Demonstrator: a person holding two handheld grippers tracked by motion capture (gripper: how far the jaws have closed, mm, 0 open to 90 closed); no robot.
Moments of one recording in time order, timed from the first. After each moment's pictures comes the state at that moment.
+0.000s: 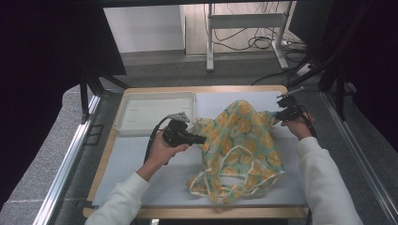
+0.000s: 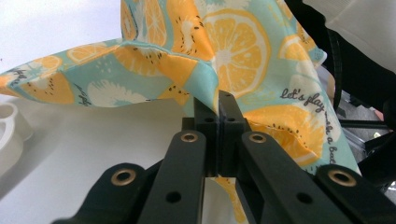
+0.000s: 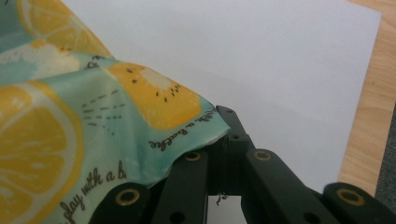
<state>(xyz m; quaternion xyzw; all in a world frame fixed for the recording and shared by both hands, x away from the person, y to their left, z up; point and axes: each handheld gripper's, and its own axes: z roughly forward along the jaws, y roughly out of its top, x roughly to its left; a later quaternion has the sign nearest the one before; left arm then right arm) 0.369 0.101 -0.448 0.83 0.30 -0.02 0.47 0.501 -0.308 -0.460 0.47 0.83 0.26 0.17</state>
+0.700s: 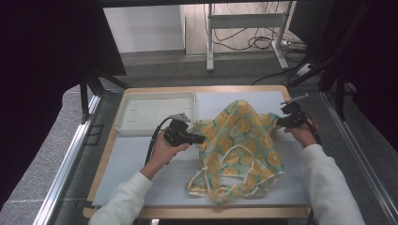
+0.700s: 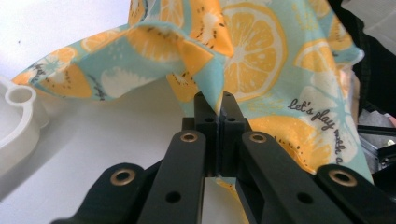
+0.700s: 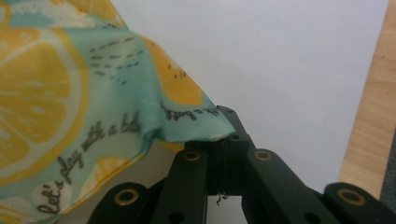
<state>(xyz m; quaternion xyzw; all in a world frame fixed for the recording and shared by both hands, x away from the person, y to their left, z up) 0.380 0.100 -0.467 0.83 0.33 -0.01 0.45 0.484 -0.320 -0.473 0.47 0.83 0.27 0.16</state>
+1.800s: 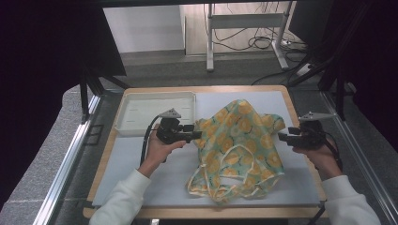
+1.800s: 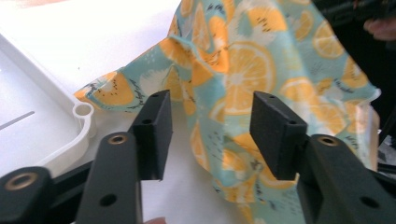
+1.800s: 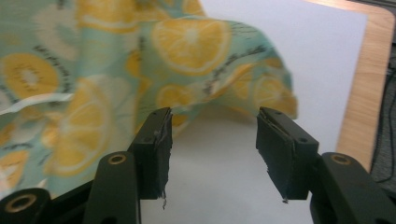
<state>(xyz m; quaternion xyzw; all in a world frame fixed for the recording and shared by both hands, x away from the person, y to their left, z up) 0.369 0.121 -0.450 0.79 0.36 0.04 0.50 0.372 -0.330 -0.429 0.44 0.80 0.36 0.18</state>
